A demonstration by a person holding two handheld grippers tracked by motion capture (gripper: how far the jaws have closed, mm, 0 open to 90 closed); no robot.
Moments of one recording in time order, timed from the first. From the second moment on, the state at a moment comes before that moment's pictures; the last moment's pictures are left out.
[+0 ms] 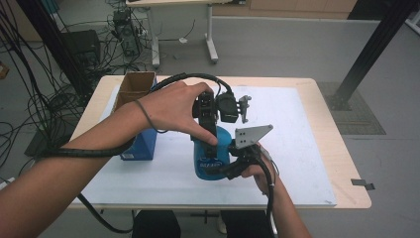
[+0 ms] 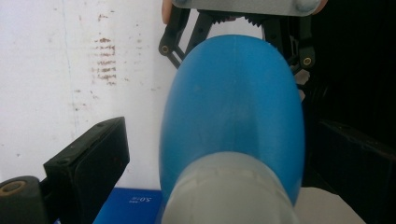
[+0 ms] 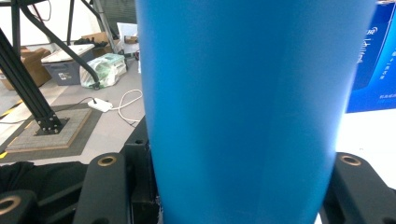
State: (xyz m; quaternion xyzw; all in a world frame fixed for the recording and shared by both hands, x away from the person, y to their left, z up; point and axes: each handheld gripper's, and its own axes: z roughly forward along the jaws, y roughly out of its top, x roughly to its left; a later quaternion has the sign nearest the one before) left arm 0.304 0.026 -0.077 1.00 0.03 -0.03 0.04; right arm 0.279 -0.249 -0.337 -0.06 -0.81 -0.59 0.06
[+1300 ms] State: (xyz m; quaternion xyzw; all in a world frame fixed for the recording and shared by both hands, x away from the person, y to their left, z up) left arm 0.305 0.025 -0.079 1.00 0.03 -0.03 0.04; right arm 0.278 -0.248 -0.337 -0.06 -0.81 -0.59 0.06
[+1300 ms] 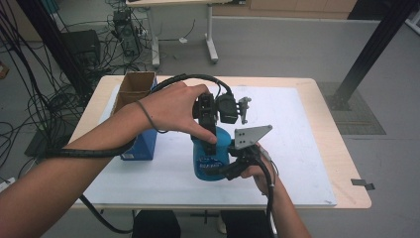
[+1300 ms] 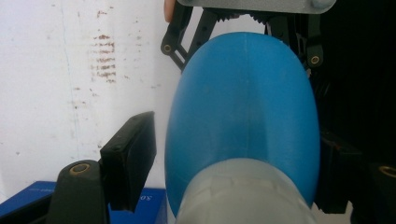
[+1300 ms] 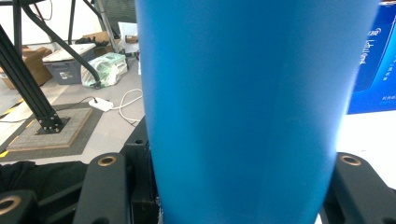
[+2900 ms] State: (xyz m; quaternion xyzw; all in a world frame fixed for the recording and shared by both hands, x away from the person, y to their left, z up) left arm 0.307 0.024 -0.076 1.00 0.02 -0.03 0.04; right arm 0.280 -0.250 -0.338 -0.06 -0.80 -0.59 0.06
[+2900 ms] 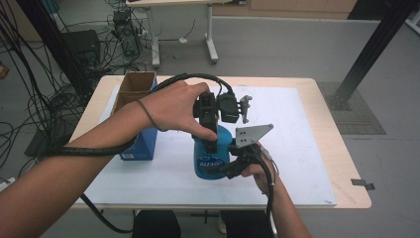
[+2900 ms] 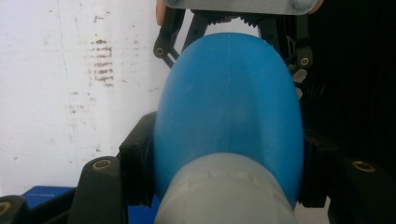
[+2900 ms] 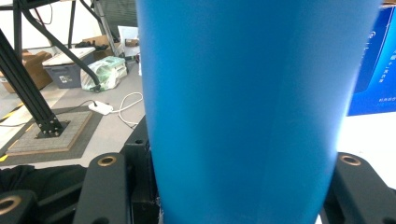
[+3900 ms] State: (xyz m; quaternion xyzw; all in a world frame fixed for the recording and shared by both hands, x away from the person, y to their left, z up) left arm 0.304 0.023 -0.073 1.00 0.02 -0.03 0.04; right arm 0.278 -0.252 -0.338 -0.07 -0.80 -0.60 0.06
